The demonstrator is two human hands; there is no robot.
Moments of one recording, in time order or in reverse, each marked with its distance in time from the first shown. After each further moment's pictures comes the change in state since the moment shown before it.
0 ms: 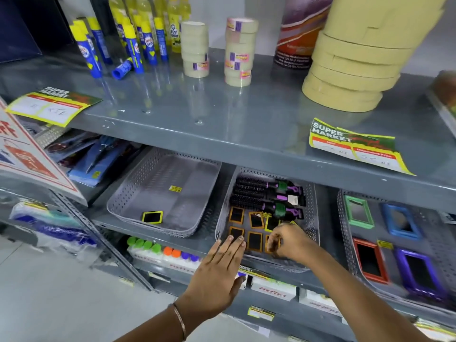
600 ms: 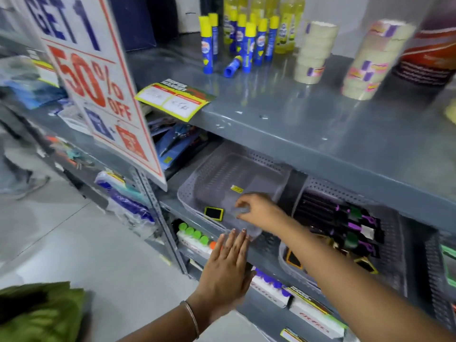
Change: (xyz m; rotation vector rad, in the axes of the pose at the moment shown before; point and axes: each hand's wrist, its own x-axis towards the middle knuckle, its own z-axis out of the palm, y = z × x) left_hand -0.047 -0.075 -0.019 0.083 0.047 -0.355; right_hand 0.105 -0.224 0.017 0.048 0.076 -0.523
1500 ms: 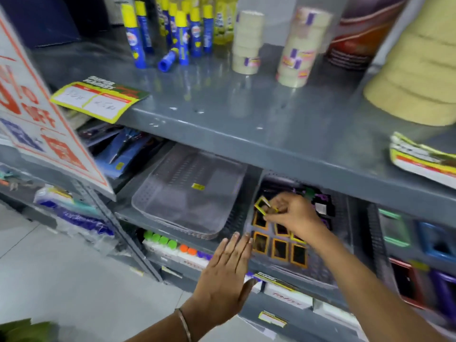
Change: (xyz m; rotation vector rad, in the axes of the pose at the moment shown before) left_hand 0.014 0.053 -0.002 -0.118 0.001 0.262; right_hand -0.121 0.087 -0.063 0.326 0.335 0.461
